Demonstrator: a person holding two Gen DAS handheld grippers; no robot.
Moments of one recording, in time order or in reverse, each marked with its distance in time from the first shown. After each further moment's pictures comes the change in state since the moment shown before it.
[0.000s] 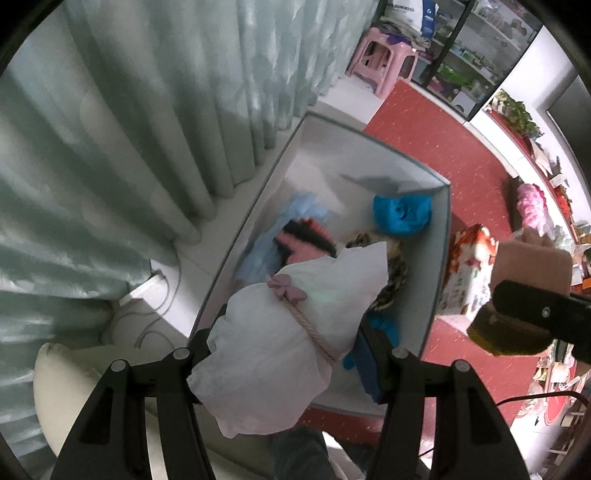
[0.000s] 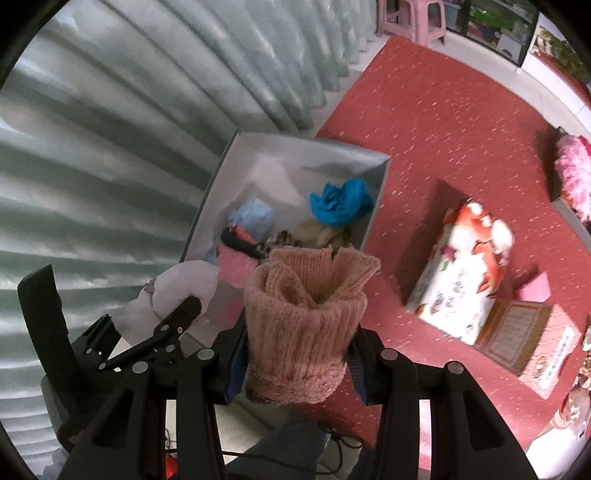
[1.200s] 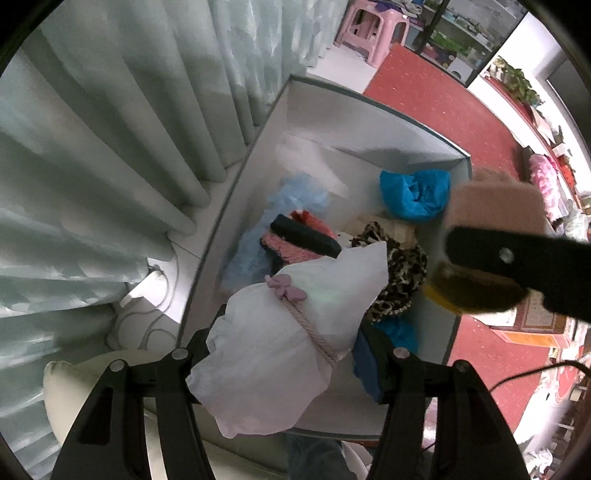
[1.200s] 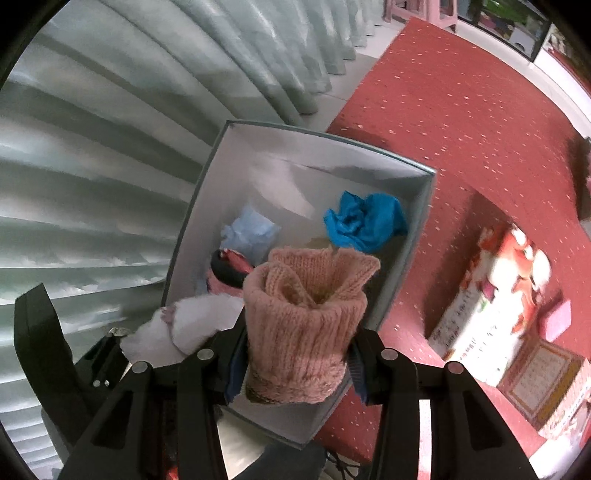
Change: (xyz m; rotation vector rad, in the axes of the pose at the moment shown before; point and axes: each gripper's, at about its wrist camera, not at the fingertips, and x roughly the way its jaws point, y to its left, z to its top) left arm 0.046 -0.014 0.023 0.084 0.105 -0.002; right arm 0.060 0.008 0.050 -0.019 0.066 -0.013
